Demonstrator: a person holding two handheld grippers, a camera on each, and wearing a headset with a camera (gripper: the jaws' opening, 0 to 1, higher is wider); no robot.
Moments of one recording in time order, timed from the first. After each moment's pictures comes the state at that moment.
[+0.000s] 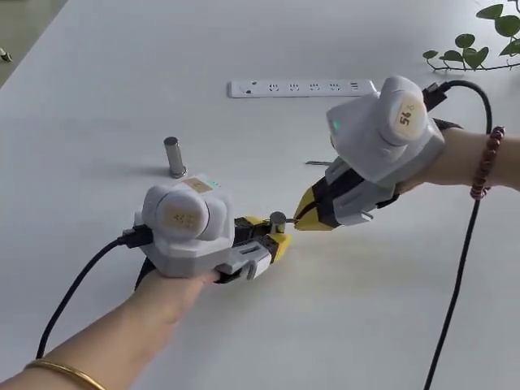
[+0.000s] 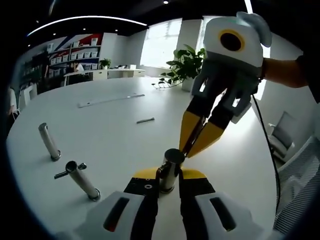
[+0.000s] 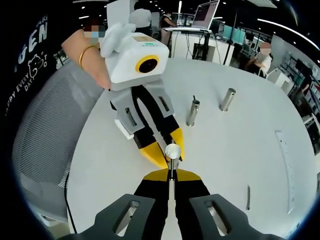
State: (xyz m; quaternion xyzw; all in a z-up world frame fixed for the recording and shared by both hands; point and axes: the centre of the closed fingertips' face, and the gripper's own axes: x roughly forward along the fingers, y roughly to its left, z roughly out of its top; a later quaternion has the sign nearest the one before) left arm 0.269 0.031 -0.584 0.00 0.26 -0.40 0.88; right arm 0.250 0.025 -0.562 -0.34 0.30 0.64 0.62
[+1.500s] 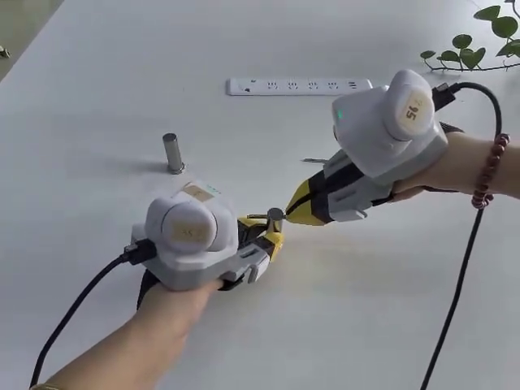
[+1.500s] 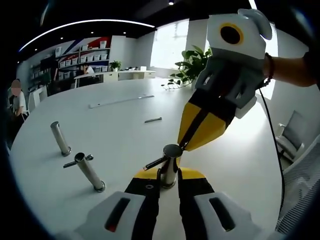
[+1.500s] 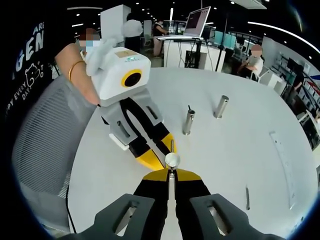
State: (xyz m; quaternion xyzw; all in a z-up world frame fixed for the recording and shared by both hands) left arm 0.263 0.039 -0.583 0.02 0.25 -0.35 0.90; right arm 0.247 0.032 -0.549 -0.31 0.27 0.64 0.65
